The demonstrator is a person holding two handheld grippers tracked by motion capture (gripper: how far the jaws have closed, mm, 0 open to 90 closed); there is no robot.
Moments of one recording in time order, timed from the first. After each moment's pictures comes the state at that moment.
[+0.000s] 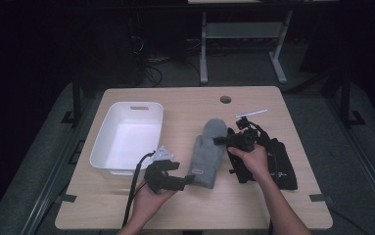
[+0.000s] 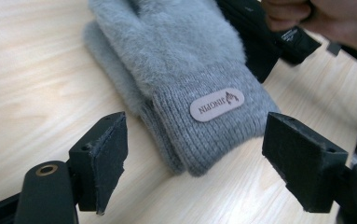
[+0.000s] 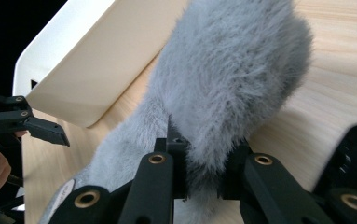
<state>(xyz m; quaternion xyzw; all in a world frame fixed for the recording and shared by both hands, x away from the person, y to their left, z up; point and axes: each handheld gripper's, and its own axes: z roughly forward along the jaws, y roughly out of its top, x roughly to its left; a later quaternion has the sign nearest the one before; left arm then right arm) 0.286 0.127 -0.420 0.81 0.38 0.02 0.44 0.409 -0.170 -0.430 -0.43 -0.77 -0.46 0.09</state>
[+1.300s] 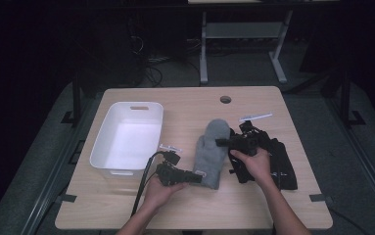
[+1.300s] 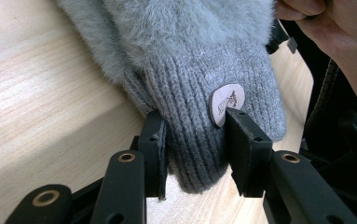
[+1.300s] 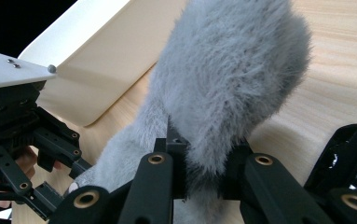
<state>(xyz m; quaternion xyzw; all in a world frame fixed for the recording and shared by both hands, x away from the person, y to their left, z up) 0.321 0.112 -0.456 0.80 0.41 -0.16 0.41 0.392 -0.175 -0.426 -0.42 -0.77 -0.48 0.06</state>
